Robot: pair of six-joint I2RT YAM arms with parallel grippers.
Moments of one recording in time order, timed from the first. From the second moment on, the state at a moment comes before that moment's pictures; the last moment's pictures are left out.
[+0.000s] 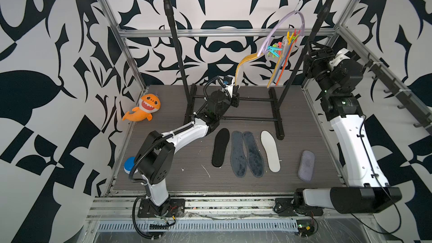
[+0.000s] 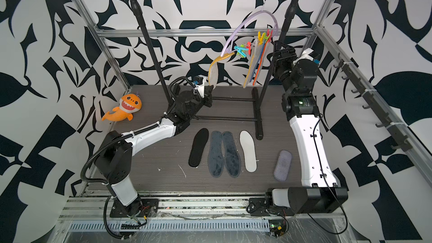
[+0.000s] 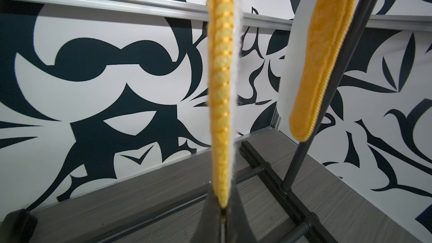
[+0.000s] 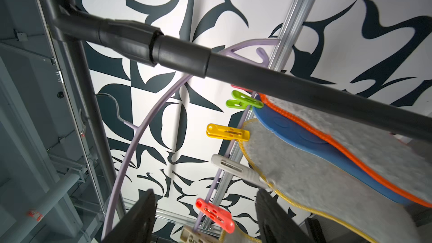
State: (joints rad) left arm -0.72 1.76 1.29 0.51 -0.12 -0.12; right arm -0.02 1.31 1.57 -0.10 -0.15 1.36
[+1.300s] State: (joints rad) left arm -0.73 1.31 1.00 -0.10 -0.19 -0.14; right arm 0.11 0.97 1.03 -0.36 -0.42 0.89
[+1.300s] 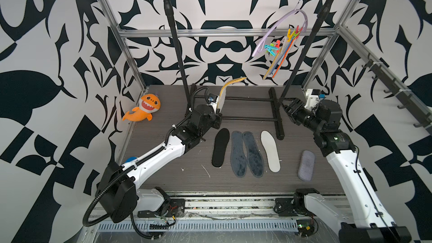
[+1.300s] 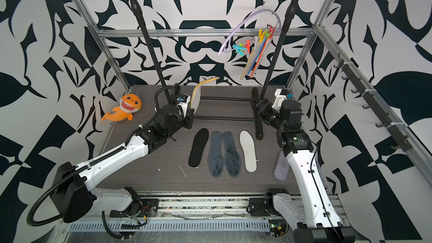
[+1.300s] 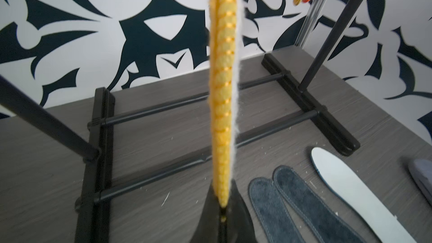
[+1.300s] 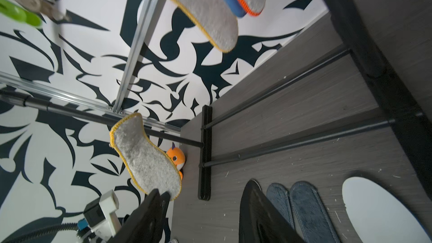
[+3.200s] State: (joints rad) left arm -0.73 1.42 0.80 -0.72 -0.01 -0.67; right arm 0.46 1.00 0.78 -0.38 -0.24 0.79
